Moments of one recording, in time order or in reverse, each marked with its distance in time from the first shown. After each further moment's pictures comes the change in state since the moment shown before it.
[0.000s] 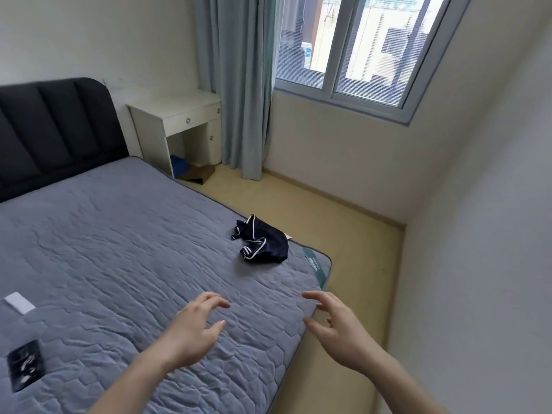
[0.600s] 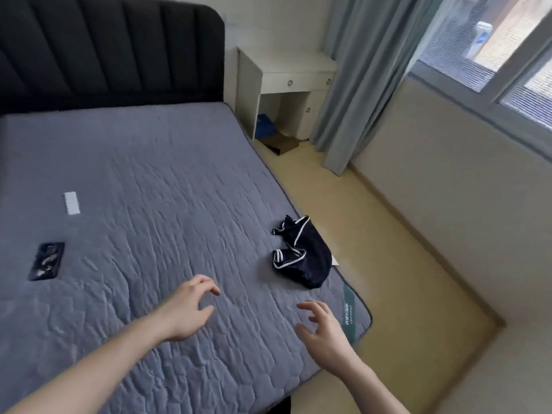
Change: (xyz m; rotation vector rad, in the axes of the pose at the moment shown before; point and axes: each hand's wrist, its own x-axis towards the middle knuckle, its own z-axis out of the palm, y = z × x) left_hand 0.221 -0.042 0.024 -0.075 0.117 -0.414; right_hand 0.349 0.088 -0.017 -0.162 -0.399 -0.041
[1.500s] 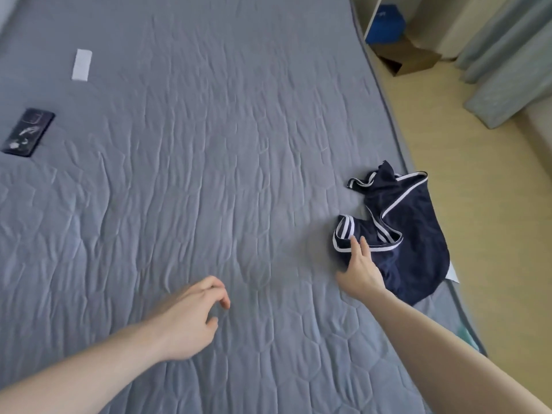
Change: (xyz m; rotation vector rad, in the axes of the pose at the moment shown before) left_hand 0.244 -0.149 0.277 0.029 -0.056 -0.394; right_hand 0.508 0.259 0.152 -0.592 -0.216 -0.020
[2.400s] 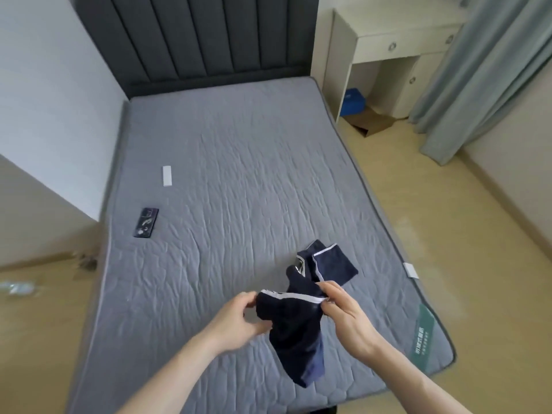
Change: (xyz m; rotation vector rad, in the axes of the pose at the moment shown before) left_hand -0.288 0.067 -0.216 -0.574 0.058 0.089; right_hand -0.445 -0.190 -0.223 0.881 -0.127 -0.466
